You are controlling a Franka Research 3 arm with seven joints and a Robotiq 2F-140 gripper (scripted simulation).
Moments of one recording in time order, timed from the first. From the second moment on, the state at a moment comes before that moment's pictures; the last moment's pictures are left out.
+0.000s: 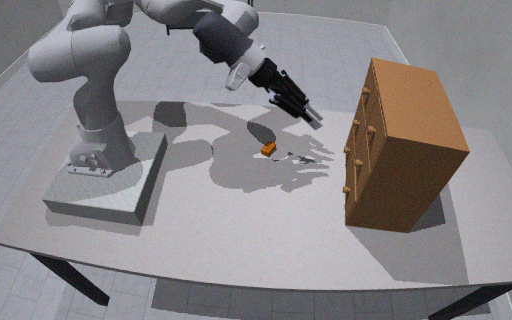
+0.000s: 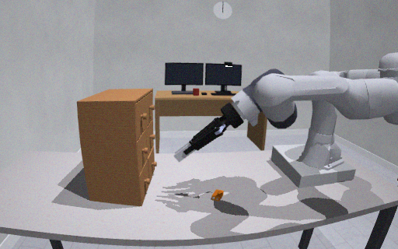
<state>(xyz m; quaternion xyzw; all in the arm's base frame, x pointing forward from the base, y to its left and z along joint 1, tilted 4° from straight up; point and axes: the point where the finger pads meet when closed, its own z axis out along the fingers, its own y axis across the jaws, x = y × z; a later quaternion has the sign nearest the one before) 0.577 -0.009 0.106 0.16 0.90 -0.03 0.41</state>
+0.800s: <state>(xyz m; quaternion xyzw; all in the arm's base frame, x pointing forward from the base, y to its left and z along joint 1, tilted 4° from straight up) 0.578 -0.005 0.103 0.15 0.90 -0.03 0.41</state>
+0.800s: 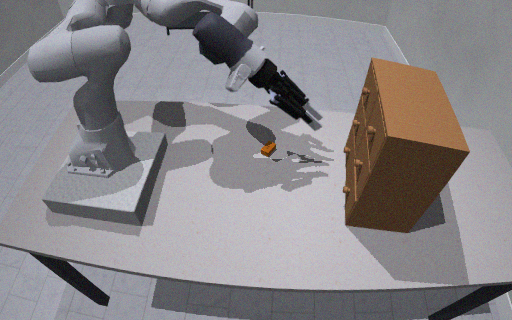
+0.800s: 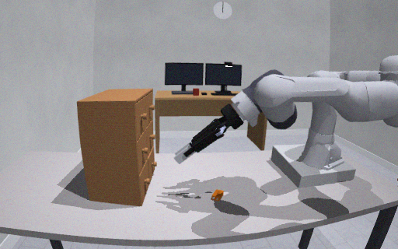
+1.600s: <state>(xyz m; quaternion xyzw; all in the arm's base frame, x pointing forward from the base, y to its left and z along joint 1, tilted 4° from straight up) 0.627 -0.014 0.031 0.14 0.90 -0.03 0.41</state>
